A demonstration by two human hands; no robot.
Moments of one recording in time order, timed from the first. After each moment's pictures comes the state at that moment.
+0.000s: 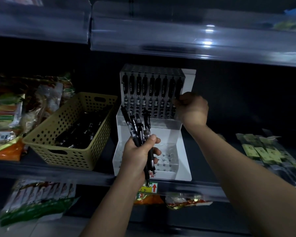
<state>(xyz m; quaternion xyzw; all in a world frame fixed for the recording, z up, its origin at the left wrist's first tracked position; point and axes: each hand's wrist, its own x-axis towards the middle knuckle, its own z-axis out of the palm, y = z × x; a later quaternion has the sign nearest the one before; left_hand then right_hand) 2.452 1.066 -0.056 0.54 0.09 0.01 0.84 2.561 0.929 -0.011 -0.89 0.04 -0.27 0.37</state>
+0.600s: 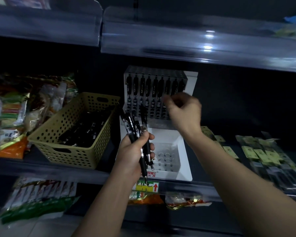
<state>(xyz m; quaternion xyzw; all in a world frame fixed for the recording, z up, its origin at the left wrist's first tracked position) 2.452 1.082 -0.050 0.48 0.08 0.01 0.87 2.521 0.960 0.003 -0.82 -0.05 -0.26 0.51</state>
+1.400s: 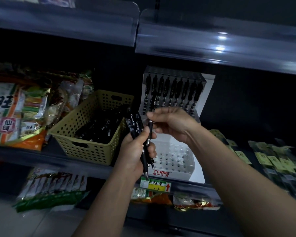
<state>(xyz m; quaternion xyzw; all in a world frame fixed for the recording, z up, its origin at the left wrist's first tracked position) 2.450 1.117 -0.046 0.46 0.08 0.01 0.89 2.516 1.009 0.008 -0.69 -0.07 0.20 0.70</state>
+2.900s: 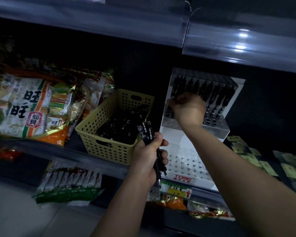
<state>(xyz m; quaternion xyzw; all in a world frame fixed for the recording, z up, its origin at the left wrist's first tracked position) 2.448 1.144 -0.056 0.44 0.15 0.01 0.88 2.565 1.060 -0.009 -0.88 0.00 -0.23 0.42</state>
